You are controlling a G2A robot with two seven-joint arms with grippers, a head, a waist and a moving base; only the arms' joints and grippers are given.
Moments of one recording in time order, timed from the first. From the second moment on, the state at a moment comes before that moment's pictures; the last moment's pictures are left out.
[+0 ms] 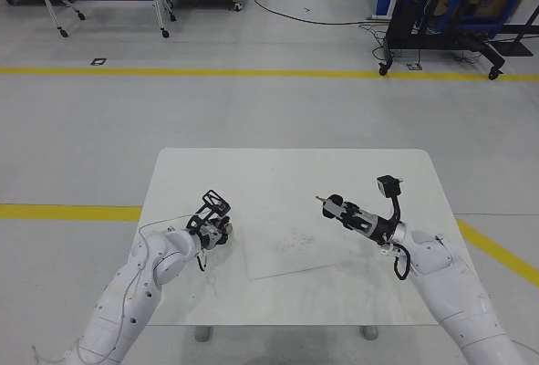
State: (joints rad) left arm 1.23 -1.15 -1.12 -1.44 1.19 -0.42 -0.56; right arm -1.30 -1.08 1.26 -1.32 0.07 -0.90 0.63
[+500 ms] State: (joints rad) left arm 1.29 -1.12 -1.18 -1.50 1.19 -0.47 -0.58; right arm -1.30 -1.08 1.26 -1.32 0.07 -0.90 0.63
